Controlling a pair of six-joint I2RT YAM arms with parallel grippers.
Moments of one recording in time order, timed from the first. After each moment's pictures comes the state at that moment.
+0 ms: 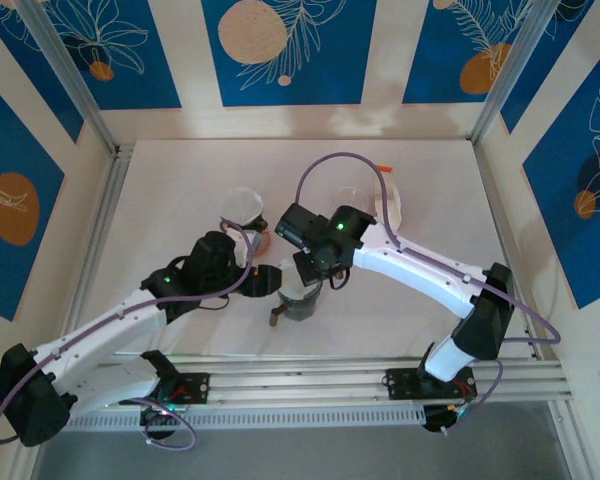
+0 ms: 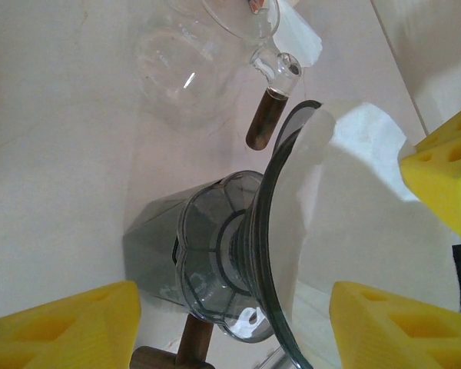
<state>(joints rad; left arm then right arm) -0.75 1.01 0.74 -0.39 0.24 -0.59 1.00 1.59 1.54 -1.28 0.19 0.58</state>
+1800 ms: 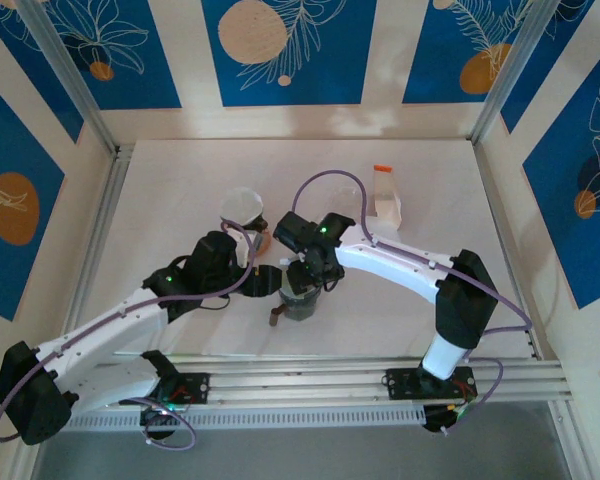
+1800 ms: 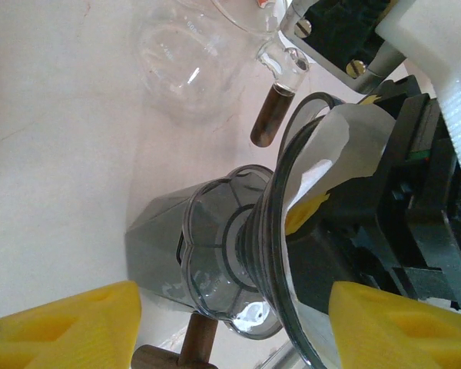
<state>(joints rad) -0.75 1.03 0.74 -0.39 0.24 -0.59 0.93 1.68 1.40 -1.12 0.08 0.53</state>
